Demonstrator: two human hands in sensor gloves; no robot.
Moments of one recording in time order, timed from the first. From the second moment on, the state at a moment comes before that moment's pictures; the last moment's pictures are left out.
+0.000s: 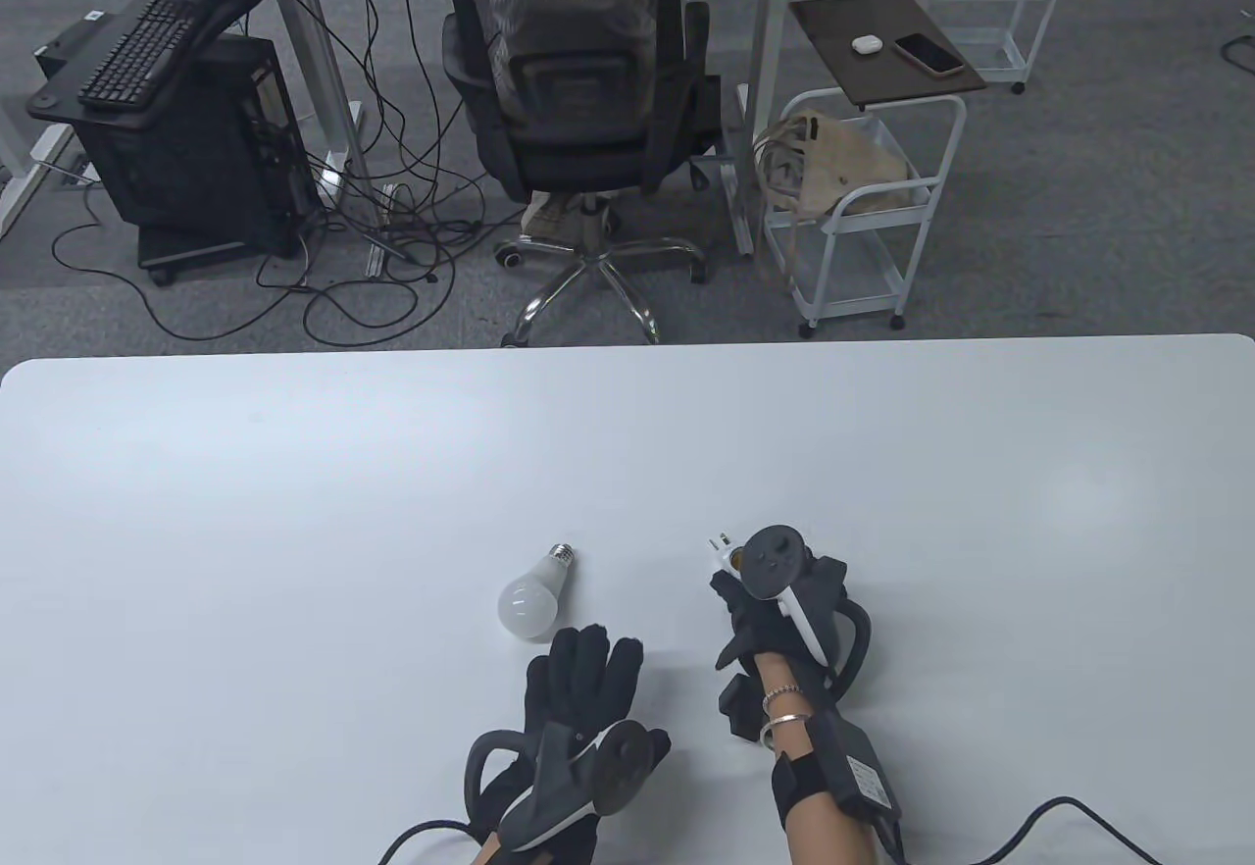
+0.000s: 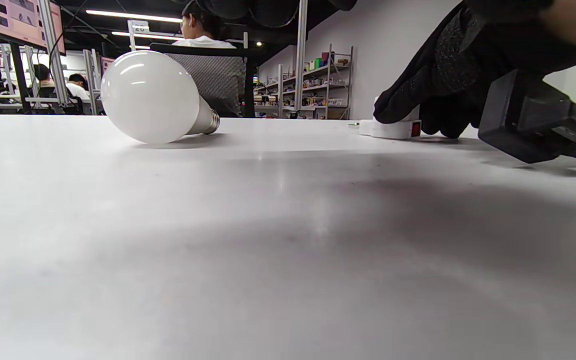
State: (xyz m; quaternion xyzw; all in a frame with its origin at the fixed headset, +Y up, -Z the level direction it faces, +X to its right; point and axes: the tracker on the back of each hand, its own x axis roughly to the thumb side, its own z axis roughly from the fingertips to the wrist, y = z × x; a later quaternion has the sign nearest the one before) left_hand -0.087 -0.736 -0.244 0.00 -0.15 0.01 0.99; right_hand 0.115 -0.761 -0.386 -0.15 0.04 0.97 0.20
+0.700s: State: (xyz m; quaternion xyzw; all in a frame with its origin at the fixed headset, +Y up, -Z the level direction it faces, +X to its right) left_hand -0.095 -0.732 -0.247 0.00 -0.14 0.03 0.99; right_hand 0.111 -0.718 -0.317 0.03 0.04 0.98 0.21
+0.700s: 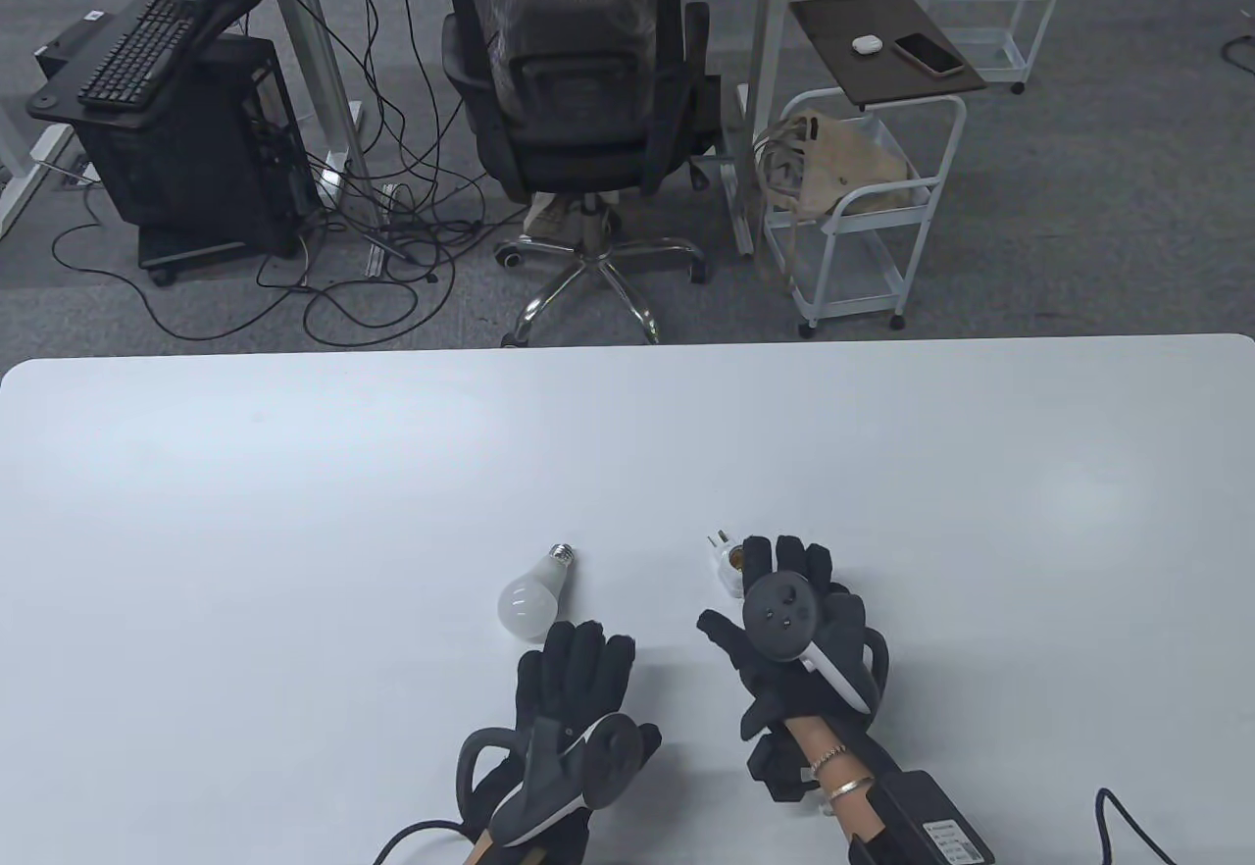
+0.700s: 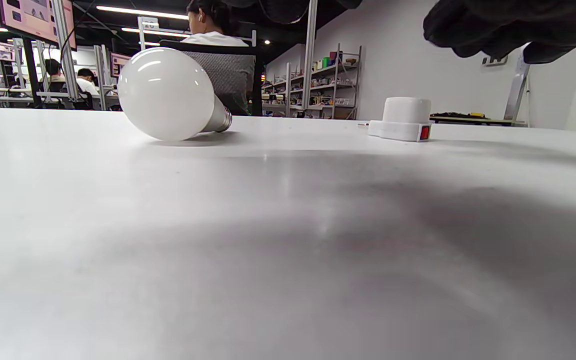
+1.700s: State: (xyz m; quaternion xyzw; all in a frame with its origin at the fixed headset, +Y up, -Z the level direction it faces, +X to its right) left_hand -0.099 -0.743 -0.254 -0.04 -0.14 0.02 0.99; right_hand 0.095 -0.744 -0.262 0.16 0.09 0.97 0.13
